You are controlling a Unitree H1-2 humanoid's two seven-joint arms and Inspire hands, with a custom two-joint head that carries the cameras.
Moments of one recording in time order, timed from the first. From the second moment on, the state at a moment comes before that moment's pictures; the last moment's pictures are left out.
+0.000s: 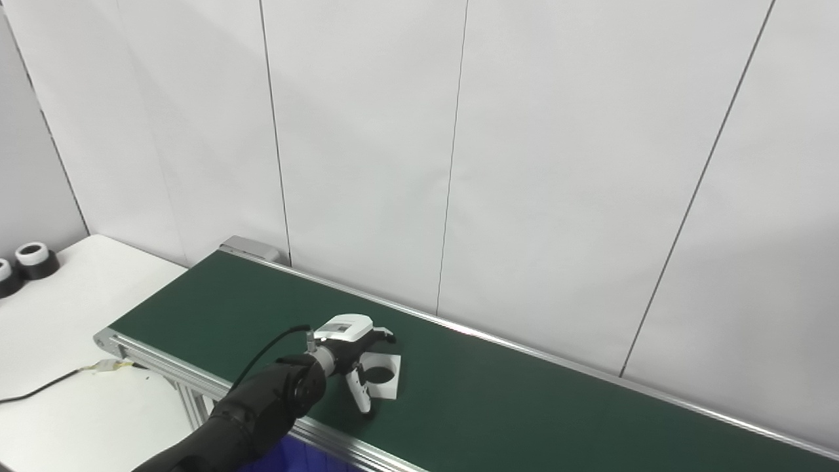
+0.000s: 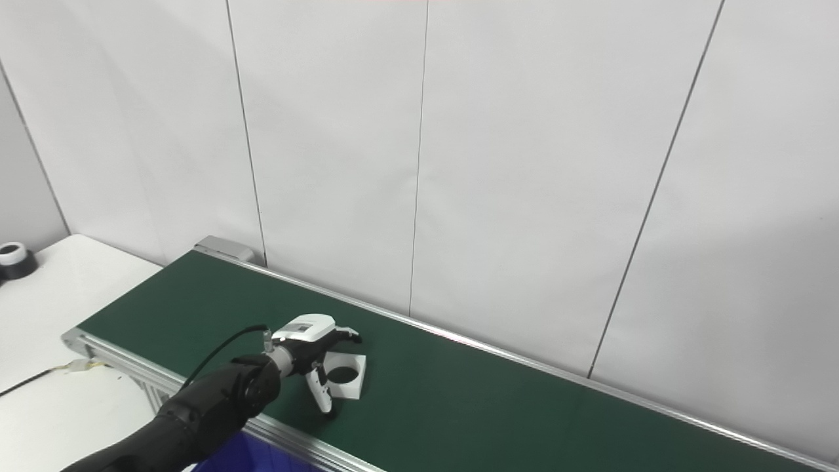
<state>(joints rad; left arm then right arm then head) -0.54 0.53 -0.31 0.73 0.67 -0.03 -0.03 0.17 -0.07 0.13 0.26 -0.03 -0.41 0.12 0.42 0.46</state>
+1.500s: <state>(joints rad) -0.43 0.49 -0.30 0.54 0.60 -0.14 0.02 0.18 -0.07 0.13 0.25 -0.01 -0.41 0.13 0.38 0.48</state>
